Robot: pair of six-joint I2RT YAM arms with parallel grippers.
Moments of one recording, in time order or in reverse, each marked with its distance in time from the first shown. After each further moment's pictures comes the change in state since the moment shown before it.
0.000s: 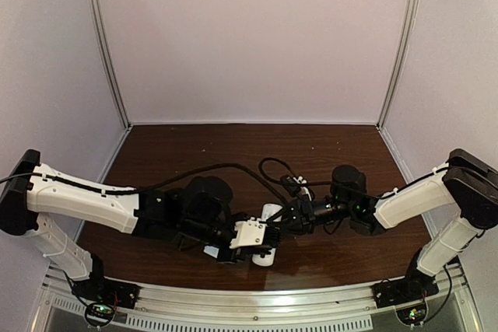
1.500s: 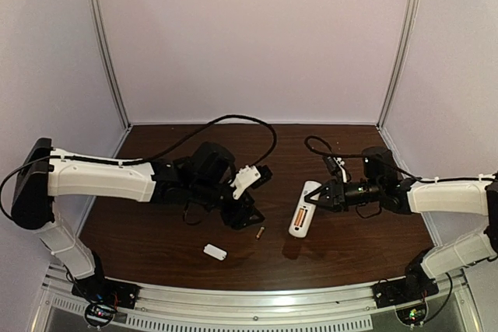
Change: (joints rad) left arm 0.225 0.102 0.154 -0.143 -0.062 -0.475; right arm -0.315 -0.277 0.018 -0.609 0.048 -0.437
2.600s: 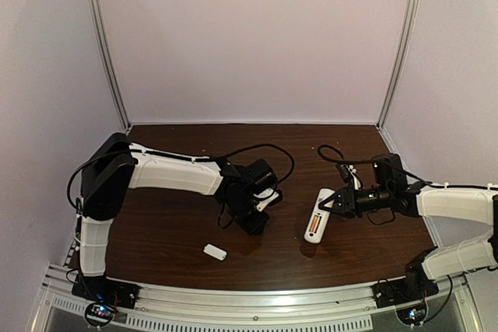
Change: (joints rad) left arm -0.002 0.509 0.448 -0.472 -0.082 -0.237; right arm -0.126 -0.102 -0.065 -0.208 0.042 -0.140
